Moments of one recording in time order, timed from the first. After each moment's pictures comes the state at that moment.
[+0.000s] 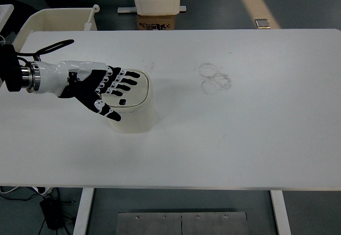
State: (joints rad) left arm -1.65 0.94 0.42 -1.65 0.13 -0.28 0.03; right arm -0.07 0.00 0.32 0.19 -0.22 0.03 0.51
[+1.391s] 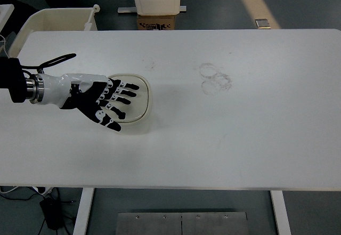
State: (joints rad) left arm -1.59 0.92 0.42 -1.64 0.13 -0.27 0.03; right arm -0.07 0.00 0.32 0.19 -0.22 0.03 0.51
